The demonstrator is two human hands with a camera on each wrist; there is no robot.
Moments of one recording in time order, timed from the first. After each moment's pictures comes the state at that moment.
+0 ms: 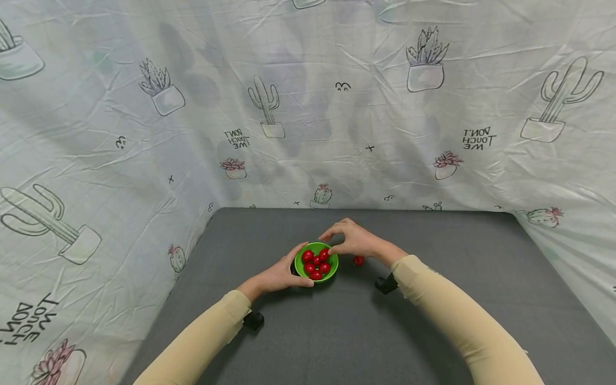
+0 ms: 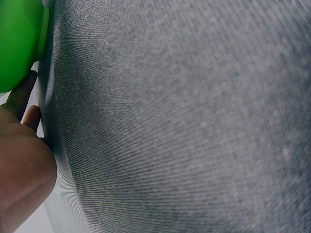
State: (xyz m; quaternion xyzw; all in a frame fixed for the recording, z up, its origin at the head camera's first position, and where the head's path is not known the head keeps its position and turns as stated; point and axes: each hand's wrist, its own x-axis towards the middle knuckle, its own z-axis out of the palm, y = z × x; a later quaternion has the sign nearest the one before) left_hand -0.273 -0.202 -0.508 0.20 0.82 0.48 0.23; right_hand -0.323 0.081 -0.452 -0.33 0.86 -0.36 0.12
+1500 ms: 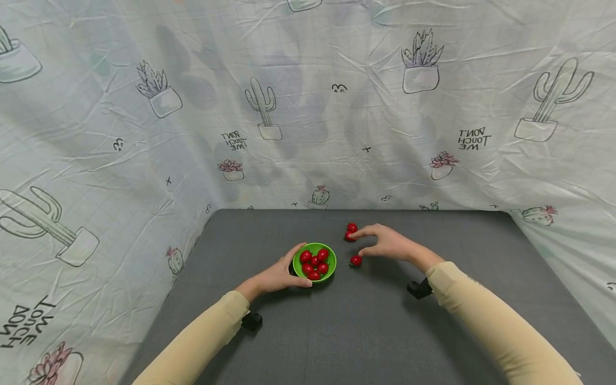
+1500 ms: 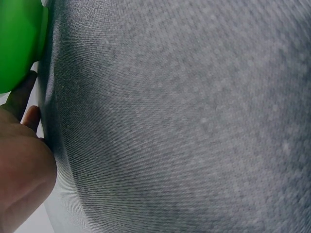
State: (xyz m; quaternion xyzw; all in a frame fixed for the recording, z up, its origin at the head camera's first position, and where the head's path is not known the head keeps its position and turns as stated) left_hand -0.271 -0.202 -0.507 0.20 0.83 0.47 0.22; right_hand -0.304 0.159 -0.454 -0.28 0.88 -0.37 0.13
